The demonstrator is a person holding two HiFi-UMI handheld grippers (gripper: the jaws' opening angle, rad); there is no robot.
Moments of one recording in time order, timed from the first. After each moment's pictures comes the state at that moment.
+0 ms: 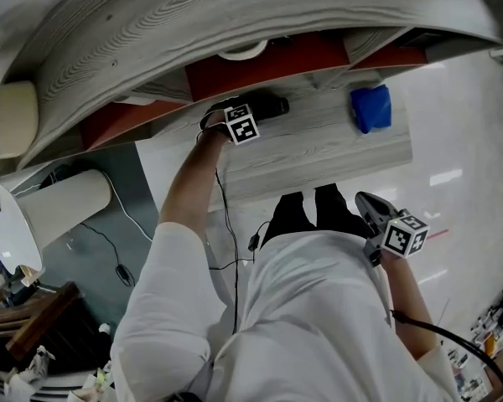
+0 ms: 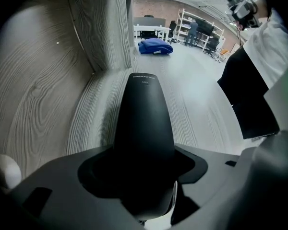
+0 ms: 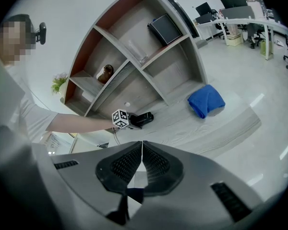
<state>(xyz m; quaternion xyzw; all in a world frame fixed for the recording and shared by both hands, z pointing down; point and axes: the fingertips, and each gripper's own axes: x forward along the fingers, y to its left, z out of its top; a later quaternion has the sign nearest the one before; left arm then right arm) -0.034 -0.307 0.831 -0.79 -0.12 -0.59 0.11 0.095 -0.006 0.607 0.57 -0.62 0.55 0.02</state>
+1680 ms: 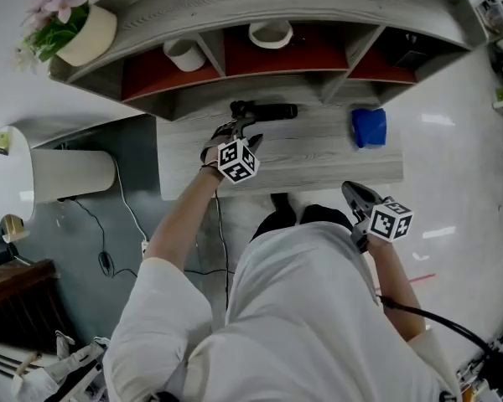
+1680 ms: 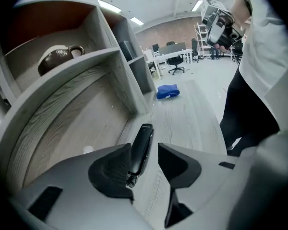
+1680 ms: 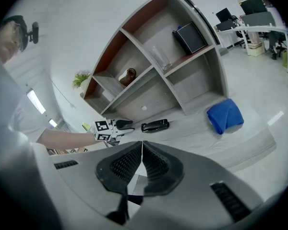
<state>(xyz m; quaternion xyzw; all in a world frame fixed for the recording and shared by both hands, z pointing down) -0.077 -0.240 0.666 -0.87 0.10 -0.45 0.17 0.081 -0.020 0.577 0.53 -0.71 0.48 0.01</state>
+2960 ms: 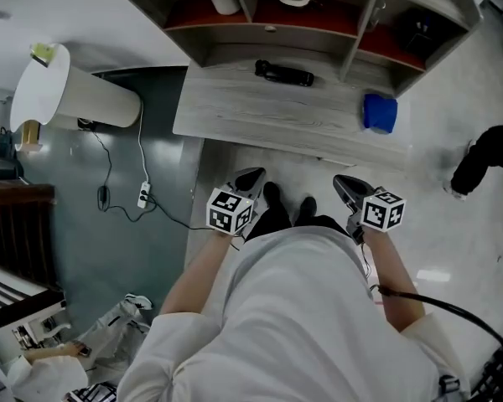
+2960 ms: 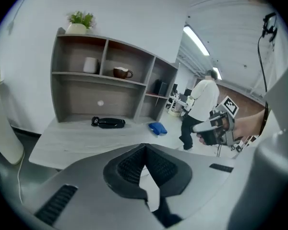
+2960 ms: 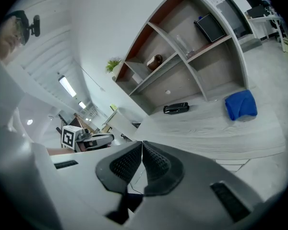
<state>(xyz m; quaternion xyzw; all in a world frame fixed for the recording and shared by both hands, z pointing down) -0.124 0.055 0.565 -0.87 0.36 -0.23 -0.25 0.064 0.090 0.579 0.37 -0.81 0.45 0.05</state>
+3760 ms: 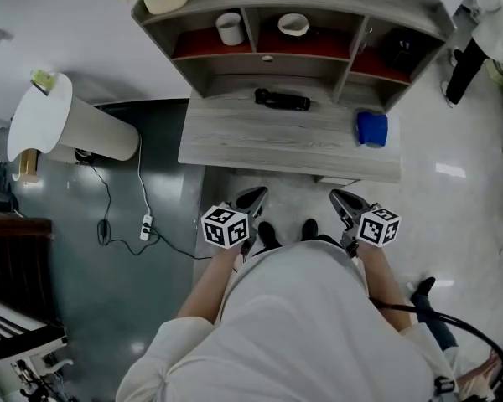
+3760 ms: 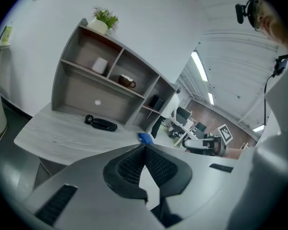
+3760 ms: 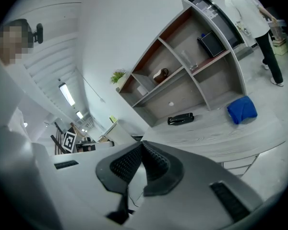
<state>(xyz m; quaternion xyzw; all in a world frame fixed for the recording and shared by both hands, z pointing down) -0.157 0.059 0.524 -0.88 0.32 -0.12 -0.33 0.022 0.100 0.536 0.42 -0.80 0.42 -0.01</state>
